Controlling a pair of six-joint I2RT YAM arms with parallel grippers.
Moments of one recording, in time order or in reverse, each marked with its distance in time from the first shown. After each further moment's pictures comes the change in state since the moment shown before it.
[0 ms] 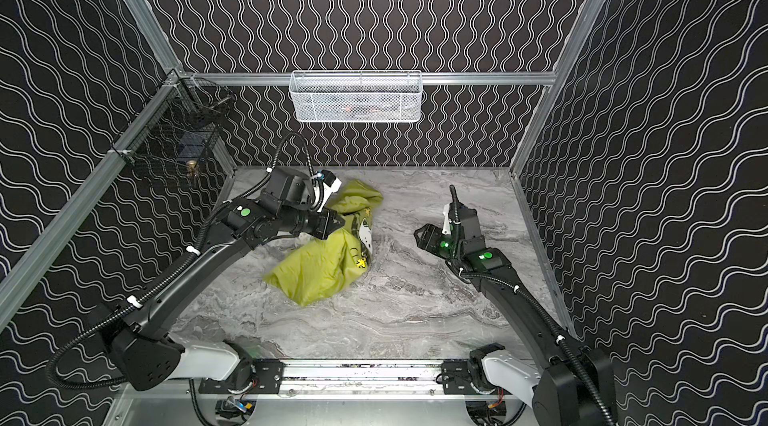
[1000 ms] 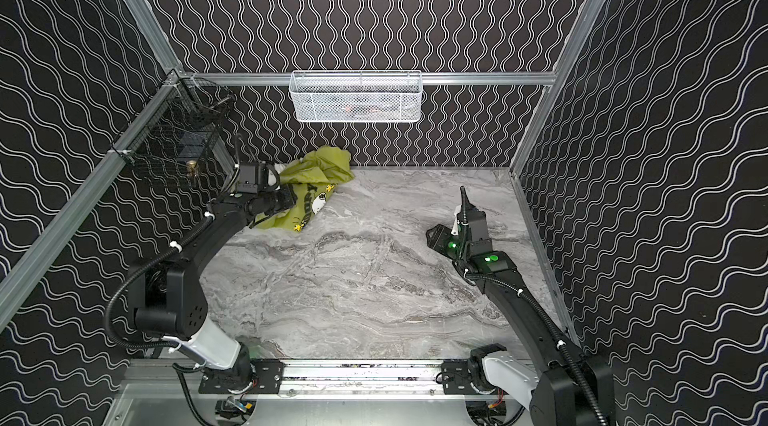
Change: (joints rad) left arm 0.446 0.213 -0.125 0.360 -0.071 -0.193; right arm -0.068 -0.030 -0.037 0.009 0.040 -0.001
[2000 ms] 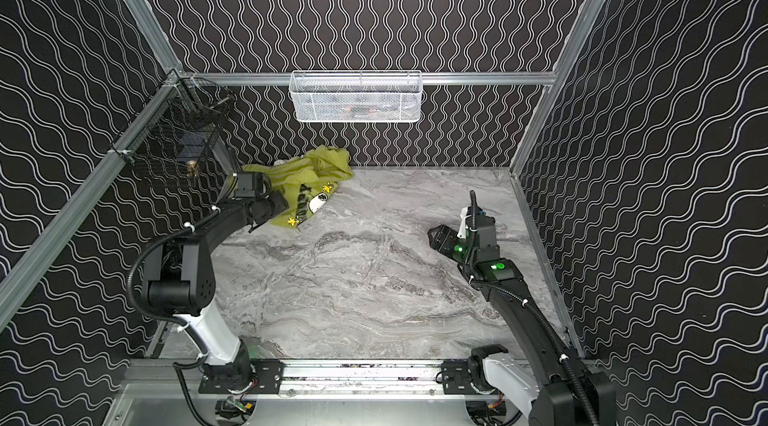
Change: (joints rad) left arm 0.139 0.212 -0.051 0.165 -0.154 -0.132; right arm -0.041 -0.068 -0.058 0.039 -0.040 -0.006
